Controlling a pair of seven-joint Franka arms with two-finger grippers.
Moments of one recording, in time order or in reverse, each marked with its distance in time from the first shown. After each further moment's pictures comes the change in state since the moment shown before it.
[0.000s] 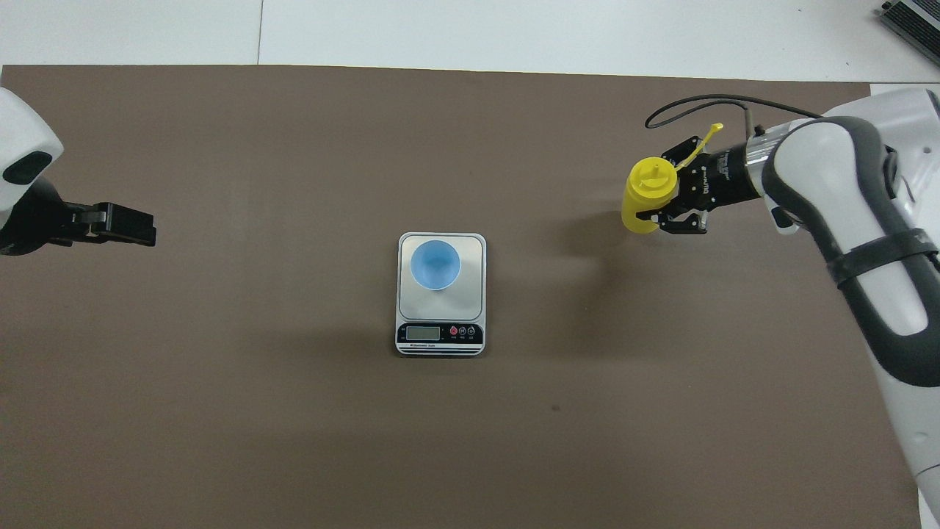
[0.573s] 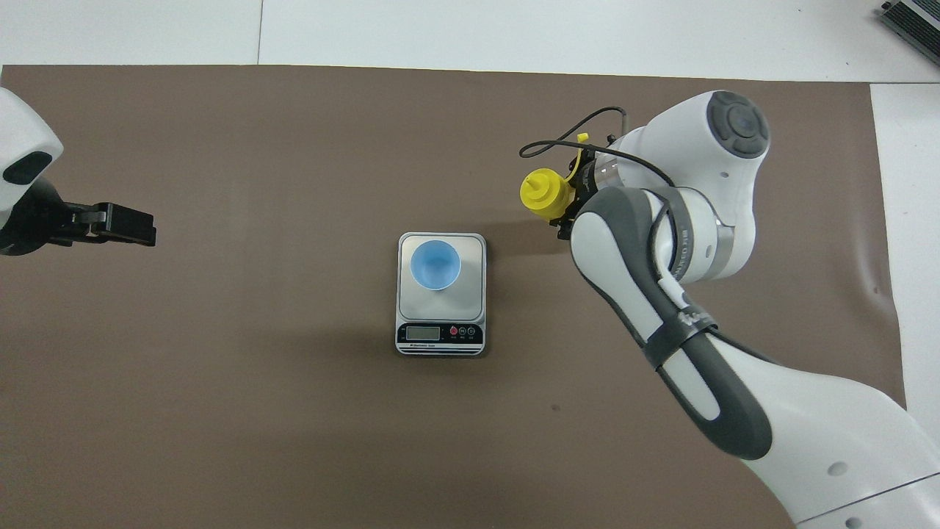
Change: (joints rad) left arm 0.000 0.000 0.000 0.000 0.000 0.000 0.000; right arm 0.302 -0.005 0.001 -0.002 -0.405 0.180 0.481
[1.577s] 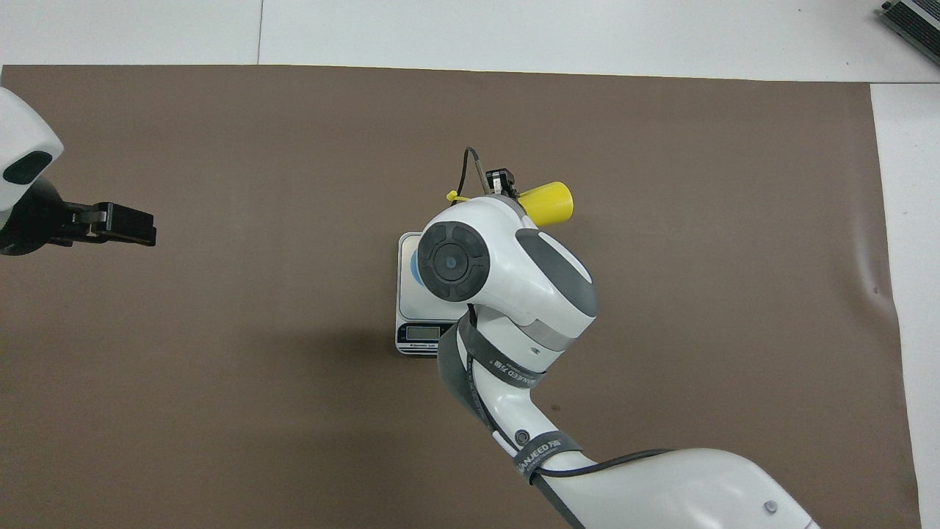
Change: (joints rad) left arm 0.000 0.000 0.000 0.000 0.000 0.000 -0.004; right arm 0.269 0.010 0.002 0.021 -0.792 0.012 0.342
